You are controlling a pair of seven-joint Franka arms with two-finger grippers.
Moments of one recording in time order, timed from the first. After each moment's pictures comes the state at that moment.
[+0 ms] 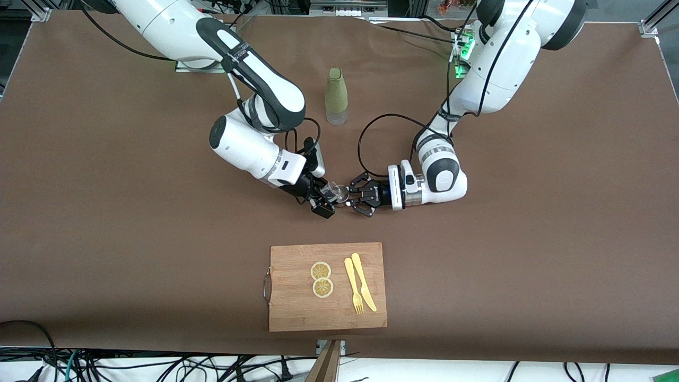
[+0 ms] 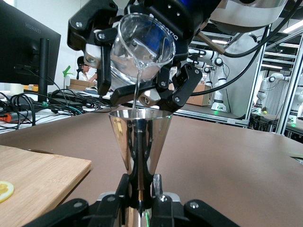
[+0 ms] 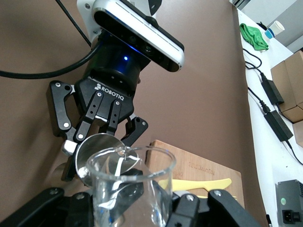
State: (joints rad) left arm -0.37 0.89 -0.10 -1.70 -2.00 1.96 2.52; right arm 0.24 0.66 0.49 -1.71 0.72 2.89 -2.08
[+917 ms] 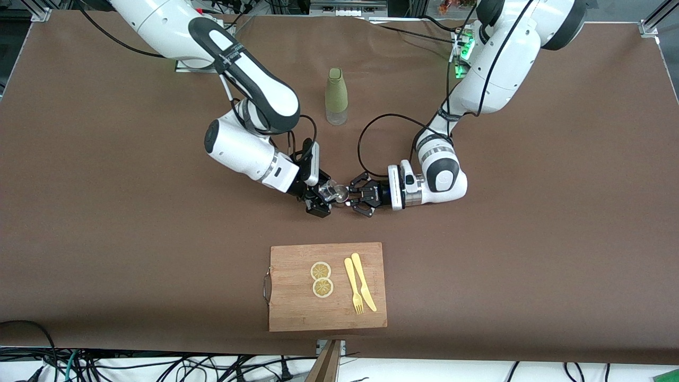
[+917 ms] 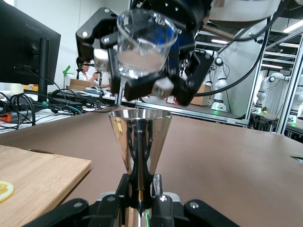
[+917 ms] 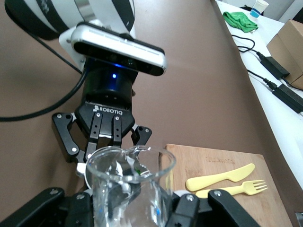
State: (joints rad) left arm -0.37 0.89 -0.10 -1.70 -2.00 1.96 2.52; right arm 0.21 0.63 0.49 -1.71 0.87 2.78 -1.91
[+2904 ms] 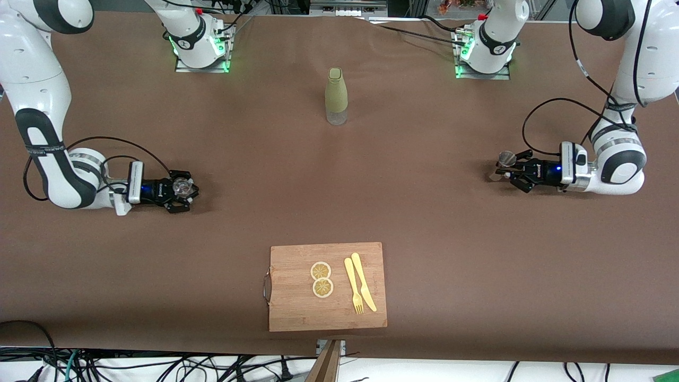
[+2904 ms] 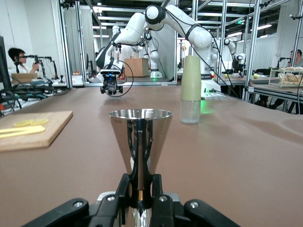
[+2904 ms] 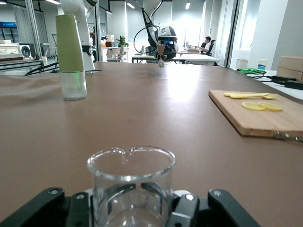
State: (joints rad) left arm 0.24 0.76 0.23 -1.88 -1.06 1.34 2.79; right arm -0.40 0.88 0.11 -1.74 1.02 1.63 -2.67
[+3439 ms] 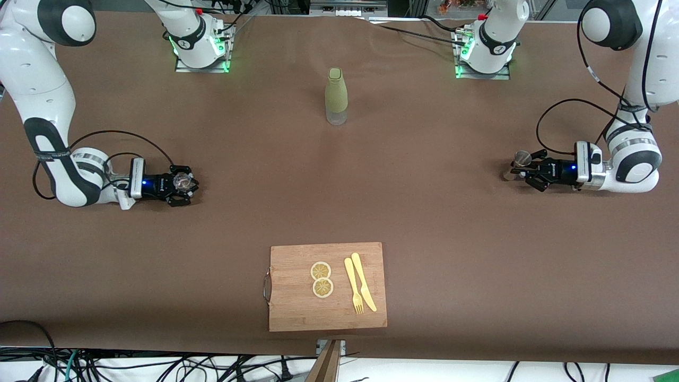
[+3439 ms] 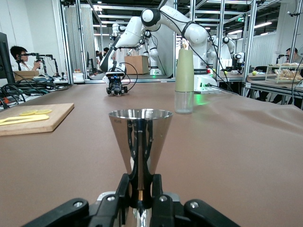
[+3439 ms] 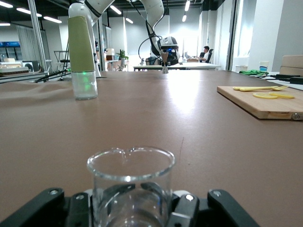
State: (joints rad) left arm 0.30 0.86 0.25 -1.77 -1.02 1.29 2.82; right arm -0.41 0.96 0.08 -1.74 1.02 1.59 -2.70
